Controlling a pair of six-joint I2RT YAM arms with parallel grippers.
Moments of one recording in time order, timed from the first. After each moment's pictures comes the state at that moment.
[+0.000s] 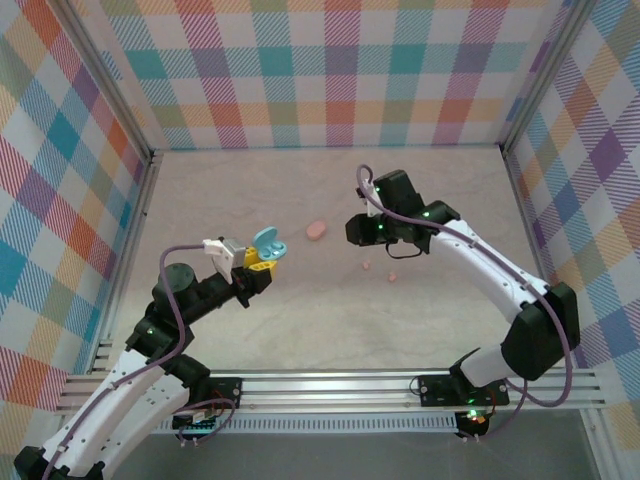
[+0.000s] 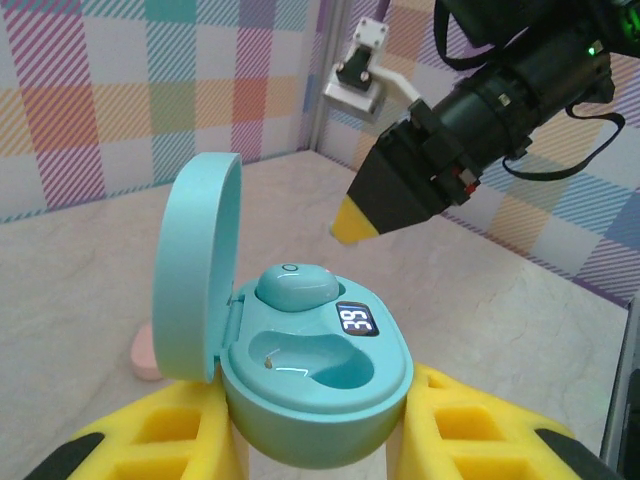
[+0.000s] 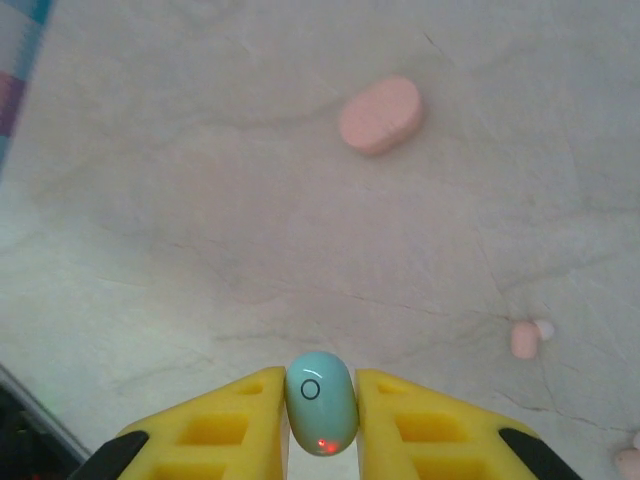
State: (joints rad) left arm -0.51 0.53 0.51 -0.09 0.36 -0.13; right arm 0.59 1.44 1.27 -0.68 -0.26 0.38
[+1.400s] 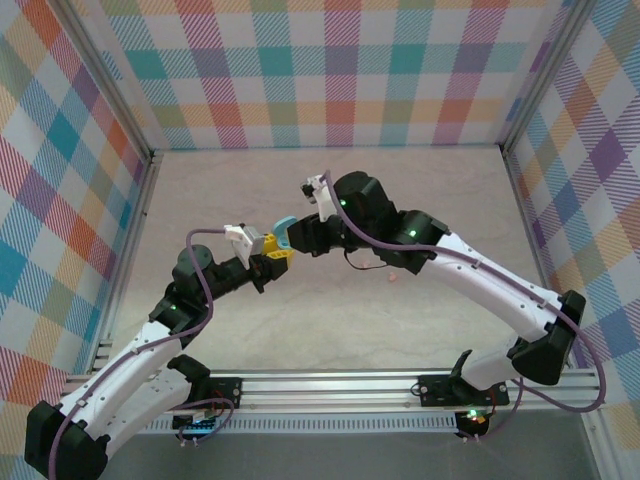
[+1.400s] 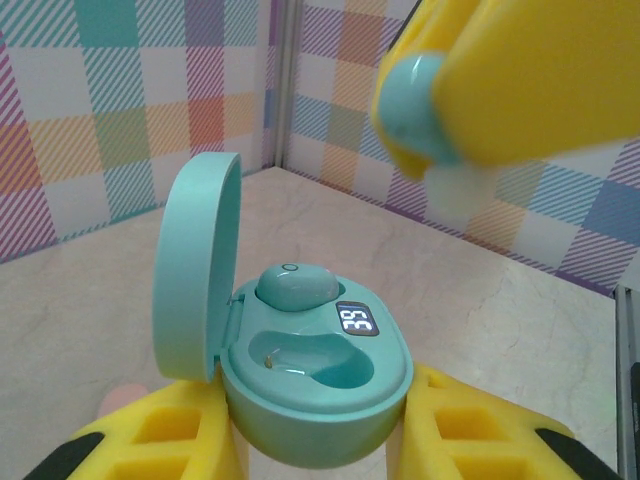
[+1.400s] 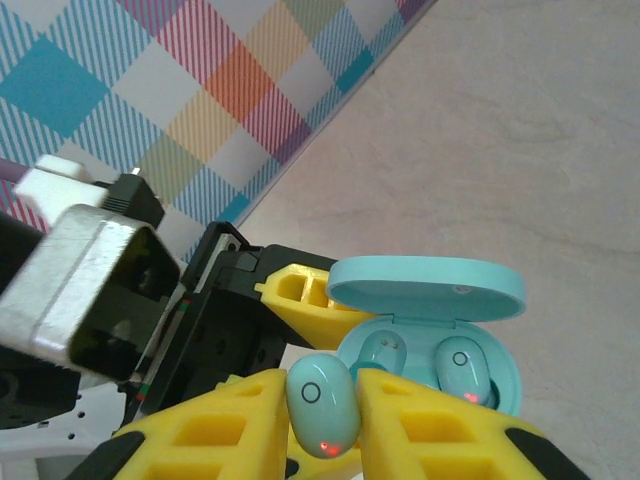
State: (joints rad) left arm -0.51 0.77 0.52 0.19 0.45 -0.07; right arm 0.96 1.43 1.51 -0.58 -0.21 0.47
